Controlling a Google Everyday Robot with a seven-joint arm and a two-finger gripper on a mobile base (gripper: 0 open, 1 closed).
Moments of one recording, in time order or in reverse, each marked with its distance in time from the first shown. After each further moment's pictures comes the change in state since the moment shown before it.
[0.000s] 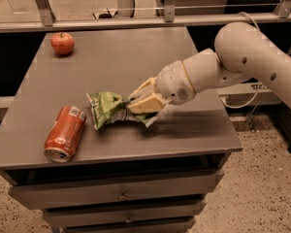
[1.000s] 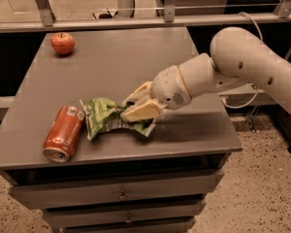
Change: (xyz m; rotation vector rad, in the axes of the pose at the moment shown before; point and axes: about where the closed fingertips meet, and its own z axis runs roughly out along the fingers) arm -0.002 0.013 0.012 -0.019 -0.005 0.030
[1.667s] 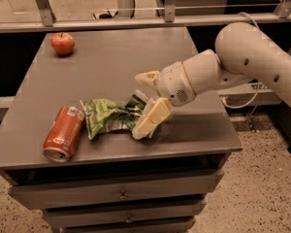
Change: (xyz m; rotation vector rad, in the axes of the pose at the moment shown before) arm -0.002 -0.005 -0.012 0.031 0.012 -0.005
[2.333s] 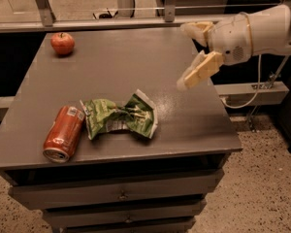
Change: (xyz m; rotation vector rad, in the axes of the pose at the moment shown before) arm -0.035 -0.055 -0.138 0.214 -0.113 -0.101
